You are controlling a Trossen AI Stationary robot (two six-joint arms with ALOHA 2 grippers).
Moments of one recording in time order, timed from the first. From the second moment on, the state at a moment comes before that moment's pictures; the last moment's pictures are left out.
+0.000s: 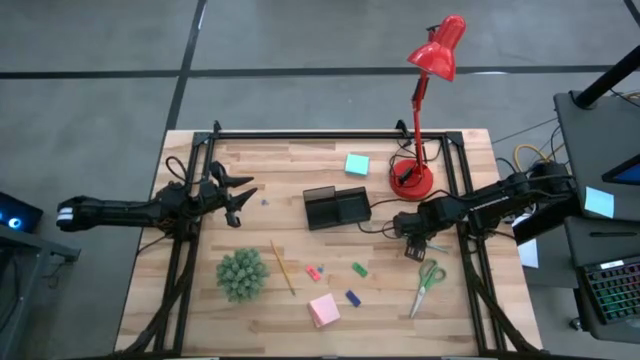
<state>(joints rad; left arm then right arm) 0.07 0.40 0.07 0.47 -0.28 0.14 0.13 1.34 0.56 -0.74 0.00 0.52</state>
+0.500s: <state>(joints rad) 0.07 0.40 0.07 0.47 -0.28 0.14 0.13 1.34 0.54 -0.72 -0.05 0.50</state>
